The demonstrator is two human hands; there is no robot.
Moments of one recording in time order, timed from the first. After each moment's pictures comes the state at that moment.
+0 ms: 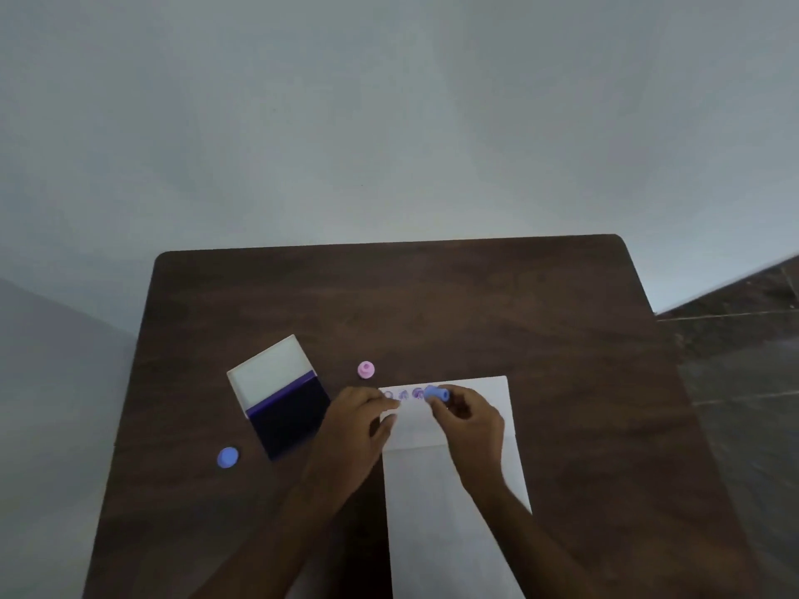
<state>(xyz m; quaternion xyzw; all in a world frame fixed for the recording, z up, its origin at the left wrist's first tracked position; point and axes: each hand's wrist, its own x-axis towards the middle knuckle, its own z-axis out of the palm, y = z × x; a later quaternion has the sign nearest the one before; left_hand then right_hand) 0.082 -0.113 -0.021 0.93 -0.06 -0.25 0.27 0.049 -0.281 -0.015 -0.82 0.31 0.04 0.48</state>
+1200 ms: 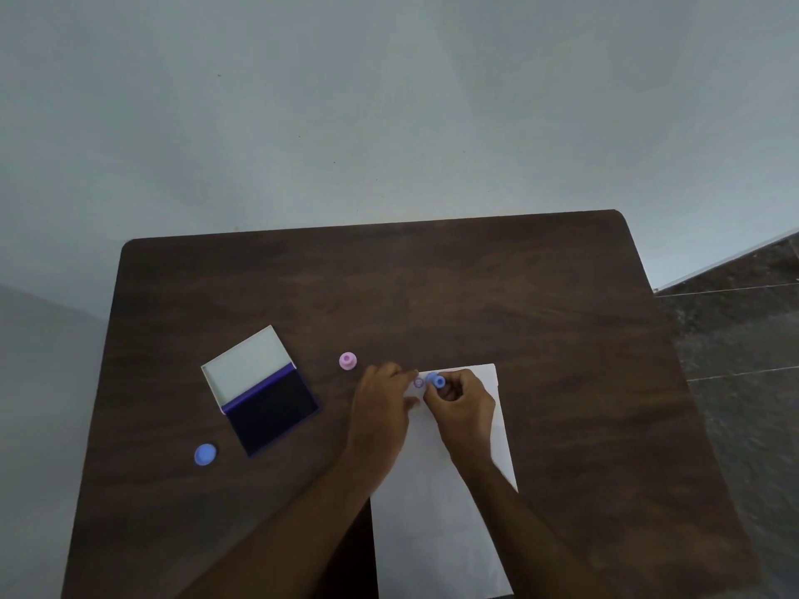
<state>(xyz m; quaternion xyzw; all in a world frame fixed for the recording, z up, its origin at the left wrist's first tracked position) 0.089 -0.185 -0.048 0.94 -0.06 -0.13 0.30 0.062 -0.307 -0.062 -0.84 0.29 -0.01 0.45</state>
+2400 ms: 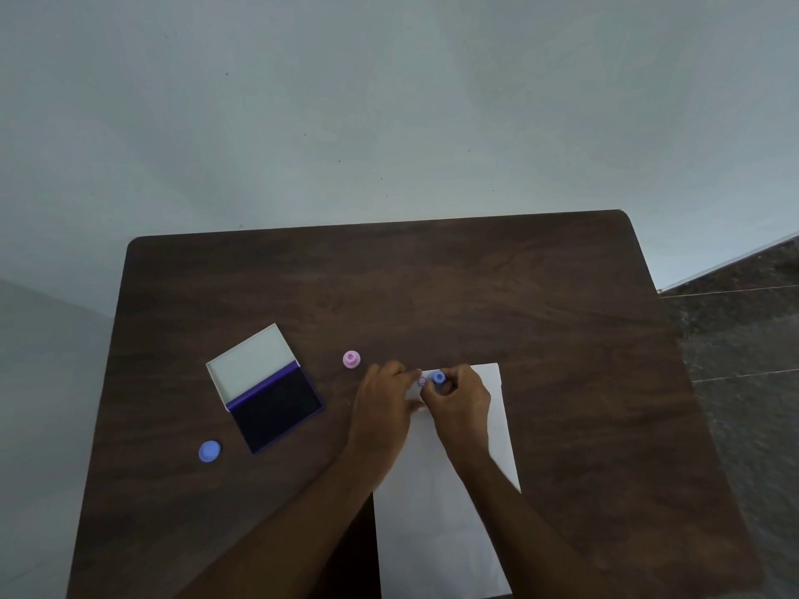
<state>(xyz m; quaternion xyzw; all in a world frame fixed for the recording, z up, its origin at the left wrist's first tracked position) 0.090 -0.181 -0.057 0.94 -0.09 -0.12 0.29 0.072 -0.299 -0.060 -0.84 0.32 0.04 0.43</state>
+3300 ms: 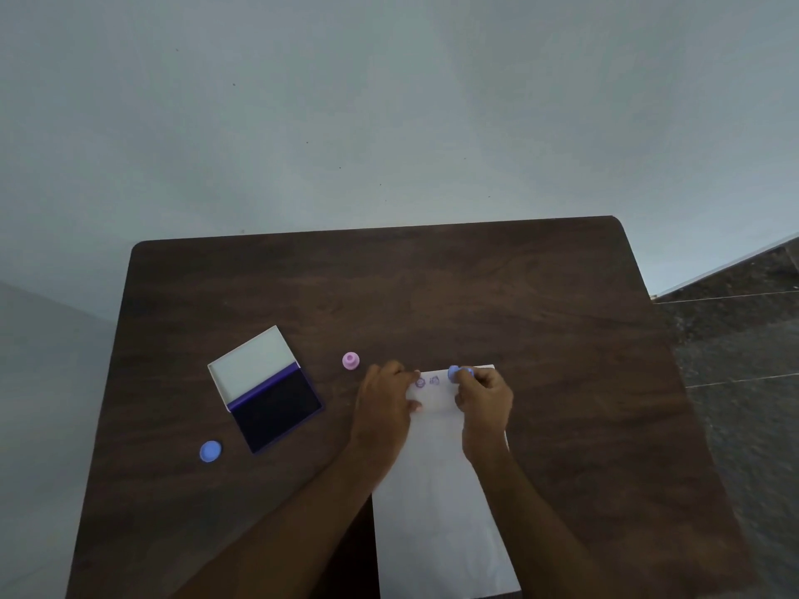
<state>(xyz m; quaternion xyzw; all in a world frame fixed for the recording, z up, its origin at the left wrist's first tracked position) 0.092 -0.183 -0.053 0.94 -0.07 -0.15 0.30 0.074 -0.324 -0.053 -0.62 0.44 -0.06 0.64</state>
